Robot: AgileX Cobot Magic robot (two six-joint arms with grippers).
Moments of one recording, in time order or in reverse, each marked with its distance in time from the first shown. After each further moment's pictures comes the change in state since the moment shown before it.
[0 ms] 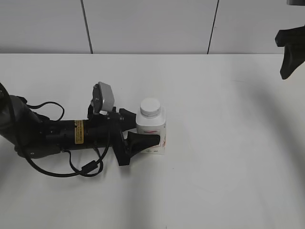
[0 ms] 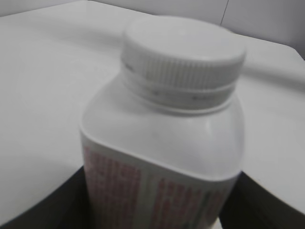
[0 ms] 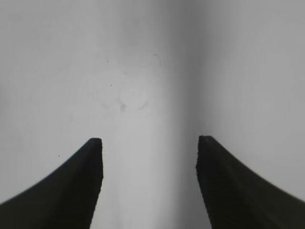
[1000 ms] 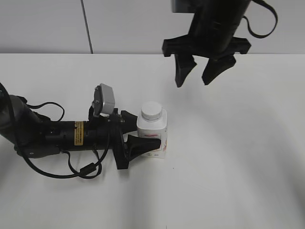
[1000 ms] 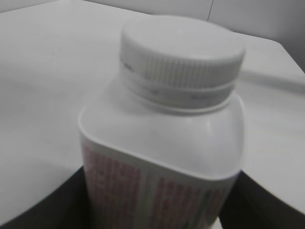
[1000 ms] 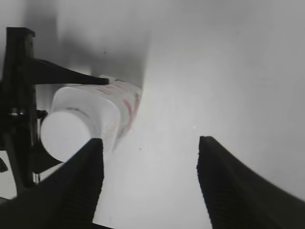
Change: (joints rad) left arm 0.000 0.000 -0.002 0.047 -0.006 0.000; right arm 0.445 0.187 -0.215 0.081 0.002 0.145
